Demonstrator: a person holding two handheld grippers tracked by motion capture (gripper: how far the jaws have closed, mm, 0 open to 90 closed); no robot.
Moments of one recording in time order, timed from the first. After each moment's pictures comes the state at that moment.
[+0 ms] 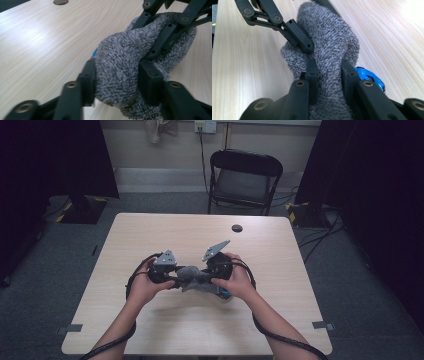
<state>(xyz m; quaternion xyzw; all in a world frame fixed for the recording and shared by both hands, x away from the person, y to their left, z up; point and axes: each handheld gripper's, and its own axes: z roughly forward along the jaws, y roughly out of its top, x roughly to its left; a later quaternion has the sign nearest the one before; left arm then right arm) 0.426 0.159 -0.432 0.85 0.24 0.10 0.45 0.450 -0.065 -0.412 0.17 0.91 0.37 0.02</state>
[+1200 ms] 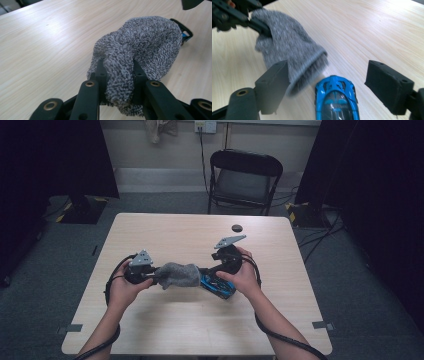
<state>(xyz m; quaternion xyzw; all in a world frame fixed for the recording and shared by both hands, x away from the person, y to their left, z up) 0.416 0.225 -0.433 0.83 0.31 0.15 0.44 0.462 -0.089 -0.406 0.28 0.86 0.43 0.06</state>
